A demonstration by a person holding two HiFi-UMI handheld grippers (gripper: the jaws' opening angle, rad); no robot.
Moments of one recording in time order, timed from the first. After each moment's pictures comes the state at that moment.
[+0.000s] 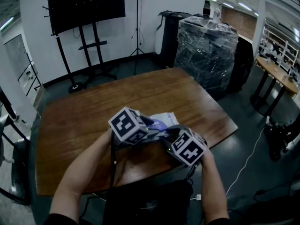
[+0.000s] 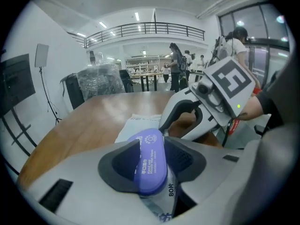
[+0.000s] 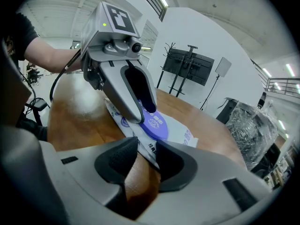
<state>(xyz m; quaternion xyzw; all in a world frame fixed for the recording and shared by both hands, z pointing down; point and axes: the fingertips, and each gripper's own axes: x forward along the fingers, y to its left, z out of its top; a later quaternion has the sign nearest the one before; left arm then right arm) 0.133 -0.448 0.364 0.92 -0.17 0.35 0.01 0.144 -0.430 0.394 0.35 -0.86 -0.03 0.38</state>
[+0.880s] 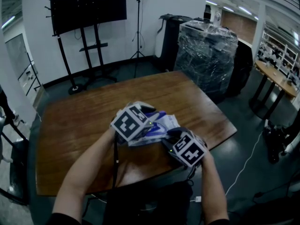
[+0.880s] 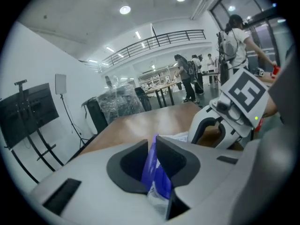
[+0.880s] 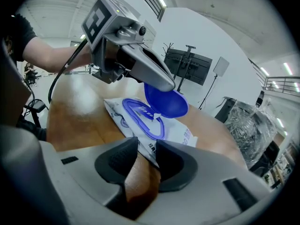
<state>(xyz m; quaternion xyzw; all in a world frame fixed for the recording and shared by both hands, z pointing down) 0.118 -0.493 0.316 0.91 -0.29 0.29 -0.08 0.144 -0.432 0.395 0.36 -0.85 -0.03 0.37</state>
